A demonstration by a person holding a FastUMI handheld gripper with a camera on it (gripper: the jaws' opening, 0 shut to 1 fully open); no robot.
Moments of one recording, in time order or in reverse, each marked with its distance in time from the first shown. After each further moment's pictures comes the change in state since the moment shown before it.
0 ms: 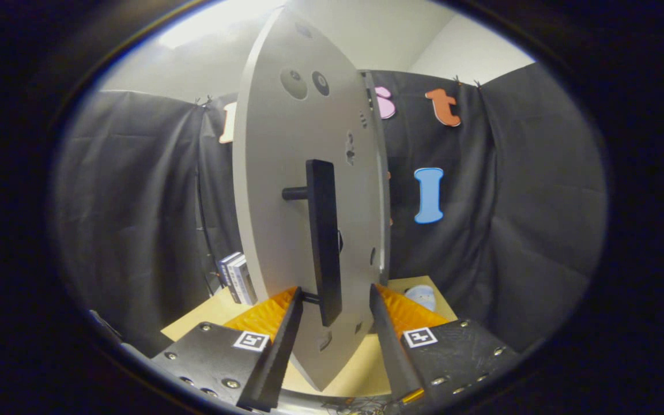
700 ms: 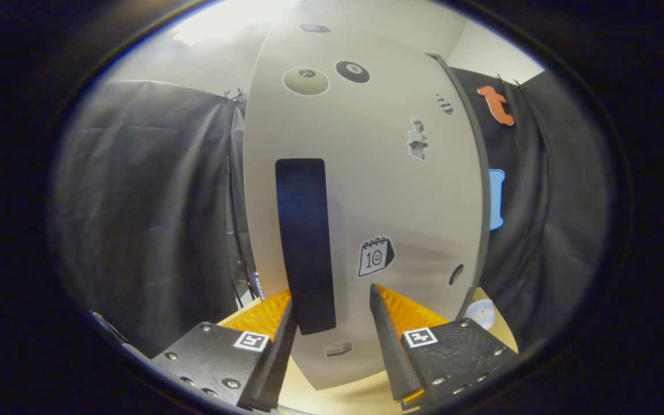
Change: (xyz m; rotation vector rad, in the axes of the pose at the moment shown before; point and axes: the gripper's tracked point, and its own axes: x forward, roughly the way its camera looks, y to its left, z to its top) arm 0.135 0.137 0.002 -0.028 -0.029 0.129
